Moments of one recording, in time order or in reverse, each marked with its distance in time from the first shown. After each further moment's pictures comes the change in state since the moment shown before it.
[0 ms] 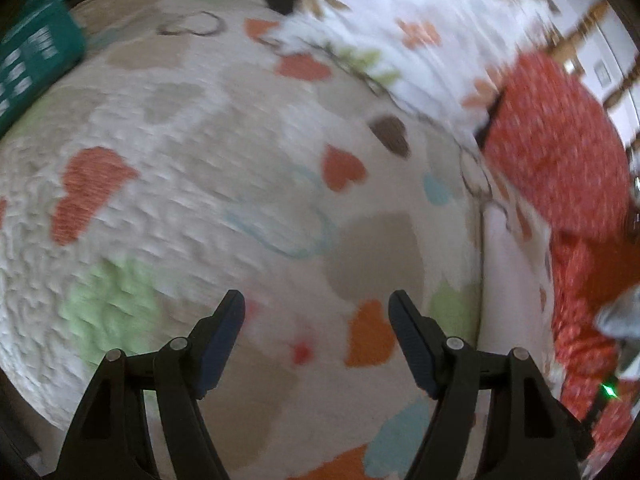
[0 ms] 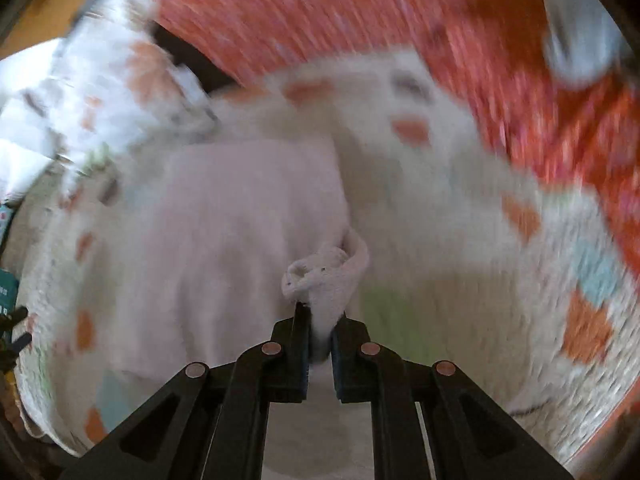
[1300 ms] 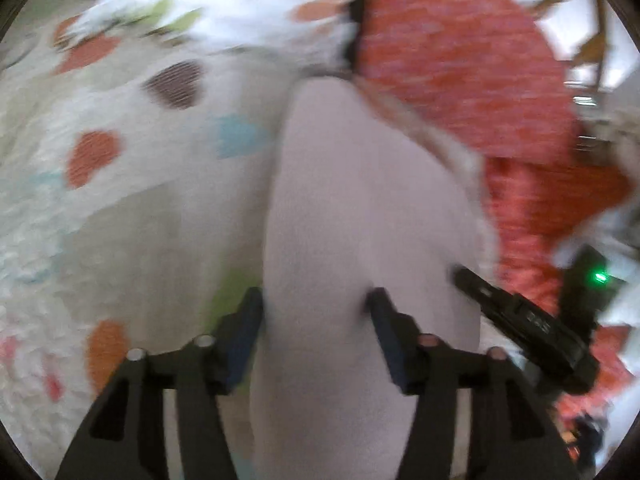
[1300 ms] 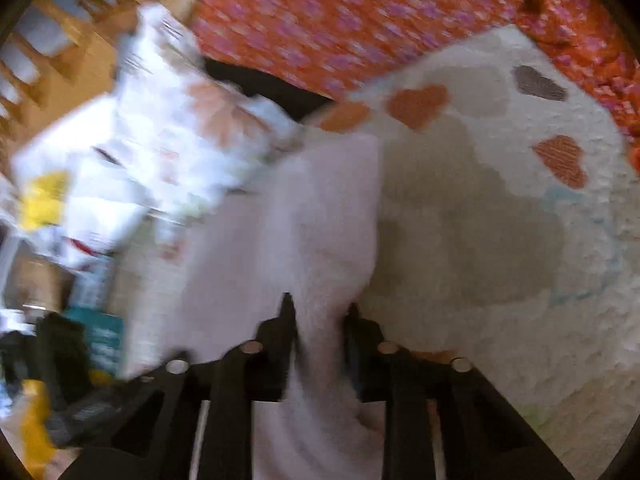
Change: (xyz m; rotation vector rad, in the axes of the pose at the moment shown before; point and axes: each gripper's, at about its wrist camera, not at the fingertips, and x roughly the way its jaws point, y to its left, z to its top) left arm 0.074 -0.158 -0.002 0.187 0.147 -0.160; right arm 0.034 0.072 0.074 0.011 -0.017 0.298
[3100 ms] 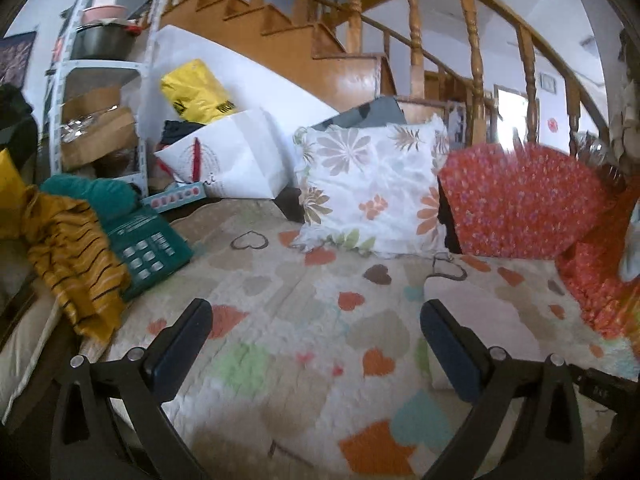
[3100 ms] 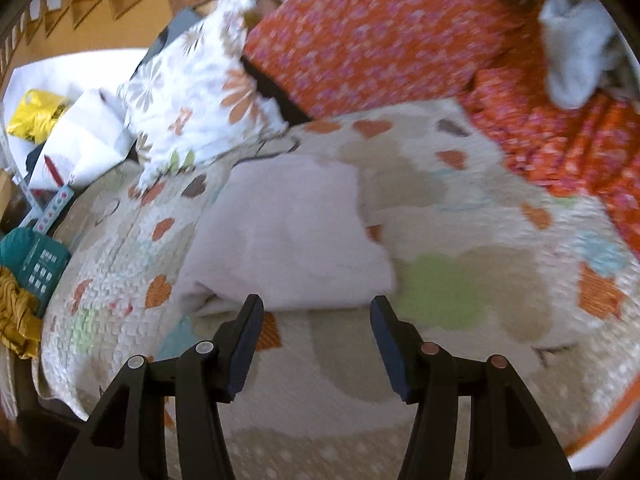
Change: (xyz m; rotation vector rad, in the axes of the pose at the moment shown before) left arm -0.273 0.017 -0.218 0.132 -0.856 0.464; right arm -0.151 0.039 -0.193 -0.172 -0.303 -0.190
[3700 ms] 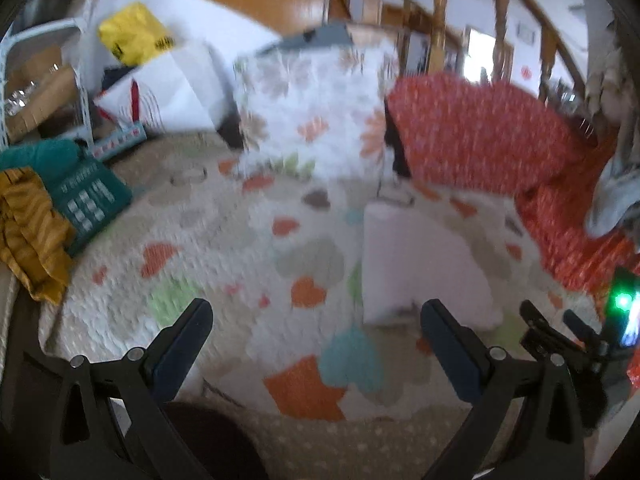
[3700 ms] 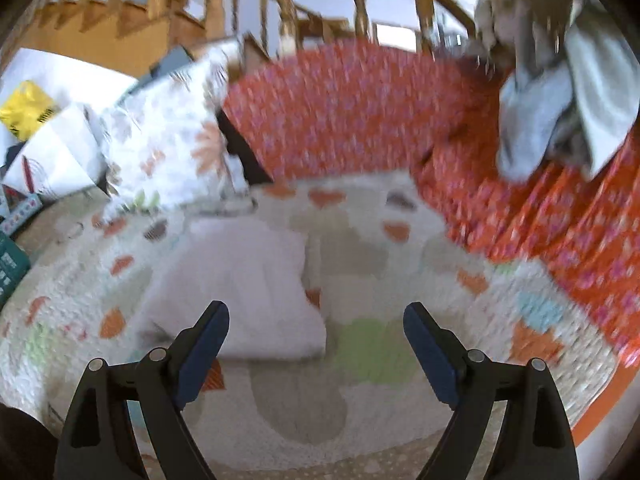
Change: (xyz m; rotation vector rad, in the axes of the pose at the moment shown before) left arm 0.036 -0.070 -0.021 0.062 0.328 -0.134; right arm 0.012 0.001 0.009 -0.082 -0.134 -0.164
